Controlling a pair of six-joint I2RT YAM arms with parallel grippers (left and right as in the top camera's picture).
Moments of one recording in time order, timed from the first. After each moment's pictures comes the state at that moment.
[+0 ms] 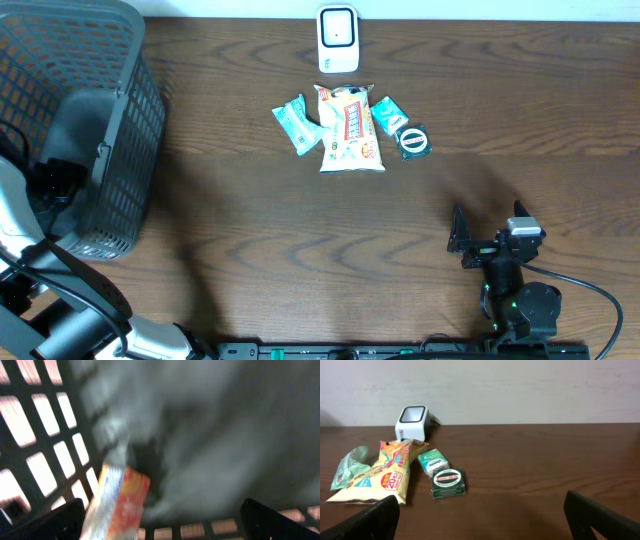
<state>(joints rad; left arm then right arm) 0.70 1.74 1.43 -1.15 -0.02 -0.59 0.02 0.01 0.01 -0.07 -0.05 0.04</state>
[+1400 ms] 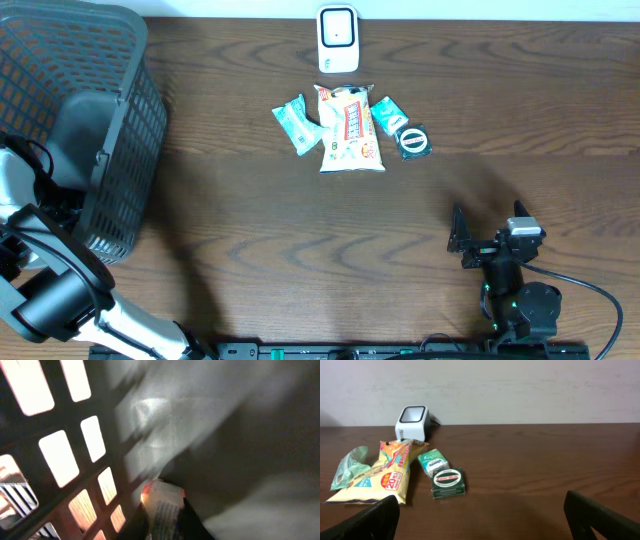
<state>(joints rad) 0.70 1.91 1.41 -1.23 -0.13 -0.67 0.02 0.01 0.01 -0.07 -0.05 0.04</state>
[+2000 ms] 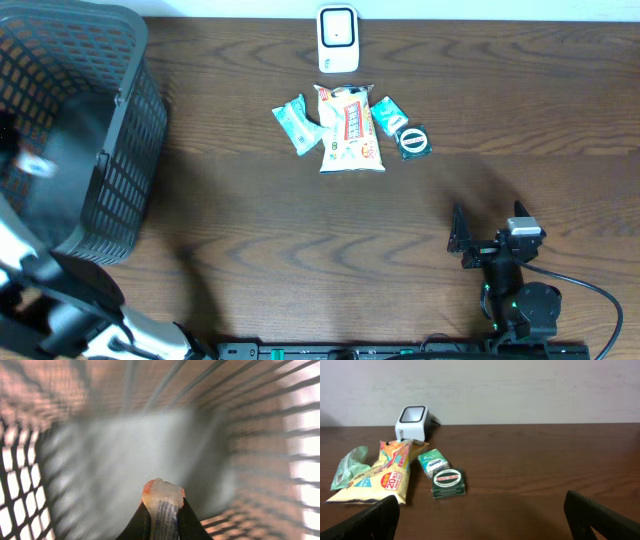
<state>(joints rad) 0.70 1.79 1.93 -1.21 0.03 -0.66 0.02 0.01 0.01 -0.07 -0.05 0.04</state>
